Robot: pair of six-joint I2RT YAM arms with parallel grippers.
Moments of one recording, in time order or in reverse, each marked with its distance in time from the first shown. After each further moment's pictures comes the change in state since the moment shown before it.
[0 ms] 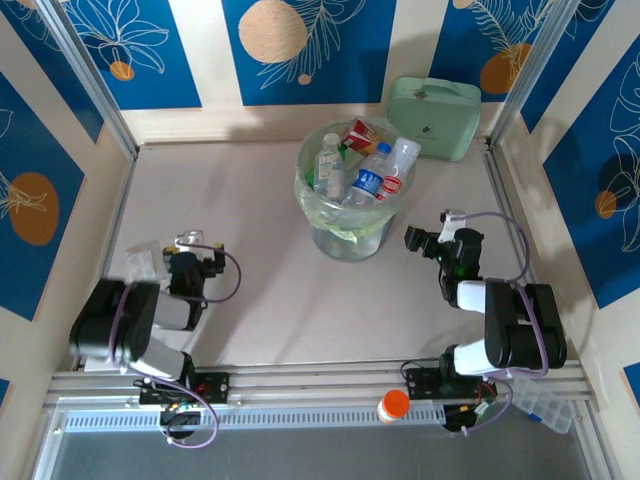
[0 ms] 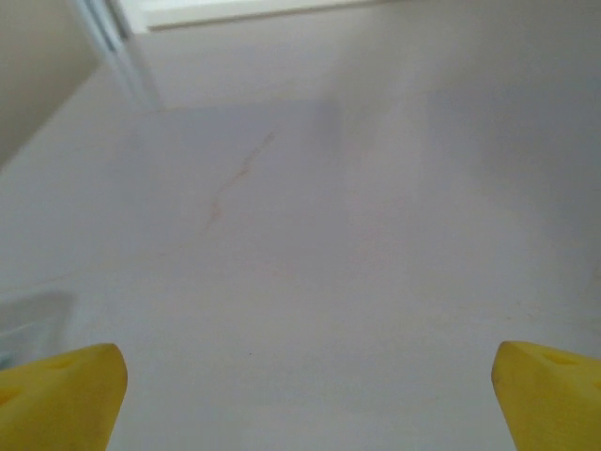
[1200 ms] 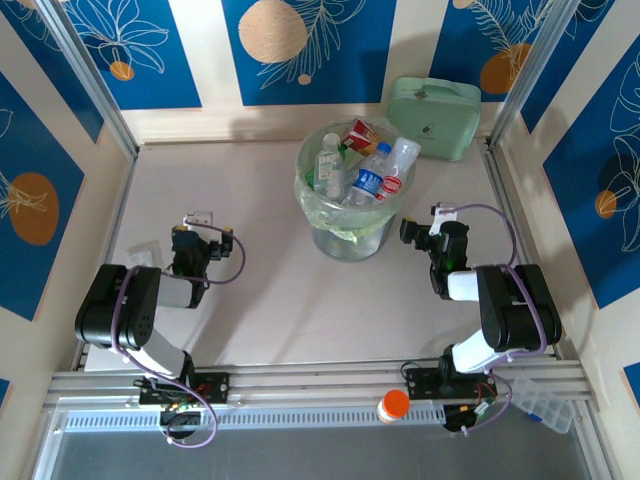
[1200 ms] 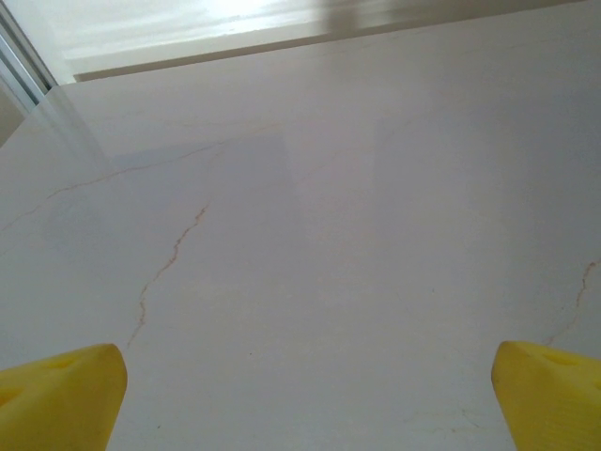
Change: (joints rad) left arm -0.007 0.010 0.170 -0.146 0.103 0.050; right arm 0.108 0.087 0.085 0.013 0.211 -0.028
